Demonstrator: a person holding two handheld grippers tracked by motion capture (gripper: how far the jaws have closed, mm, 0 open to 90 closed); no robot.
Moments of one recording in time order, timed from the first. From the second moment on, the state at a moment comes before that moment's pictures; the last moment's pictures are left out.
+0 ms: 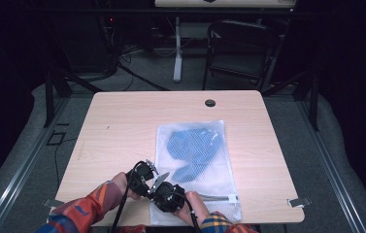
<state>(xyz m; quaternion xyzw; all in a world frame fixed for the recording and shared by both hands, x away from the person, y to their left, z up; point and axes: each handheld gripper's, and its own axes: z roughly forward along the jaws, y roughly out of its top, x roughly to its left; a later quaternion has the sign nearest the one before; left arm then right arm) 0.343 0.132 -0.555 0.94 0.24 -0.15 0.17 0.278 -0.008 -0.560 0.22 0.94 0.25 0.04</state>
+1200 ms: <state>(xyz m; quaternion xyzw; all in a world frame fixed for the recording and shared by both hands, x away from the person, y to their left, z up) 0.344 0.133 -0.556 0.95 0.23 -0.15 0.17 0.291 -0.040 -0.554 0.24 0.94 0.23 0.03</state>
